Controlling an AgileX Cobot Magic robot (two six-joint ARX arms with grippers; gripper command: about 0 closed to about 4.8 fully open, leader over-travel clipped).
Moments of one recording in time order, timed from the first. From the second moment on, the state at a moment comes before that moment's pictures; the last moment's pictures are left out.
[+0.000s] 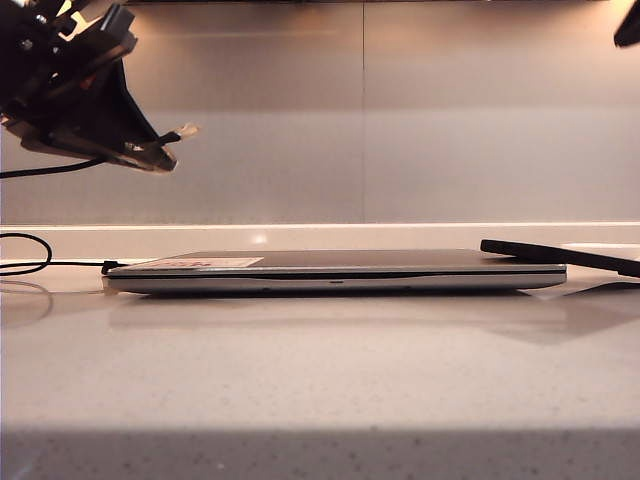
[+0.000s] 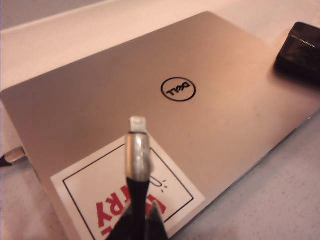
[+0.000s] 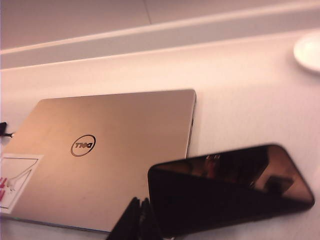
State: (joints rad) left arm -0.54 0.94 0.50 0.03 0.12 0.05; right arm 0.47 0.56 0.61 -0.39 0.18 0.34
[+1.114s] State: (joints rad) left arm -0.54 0.94 0.50 0.02 0.12 0.05; right arm 0.18 0.92 0.42 -0.09 -0.16 1.21
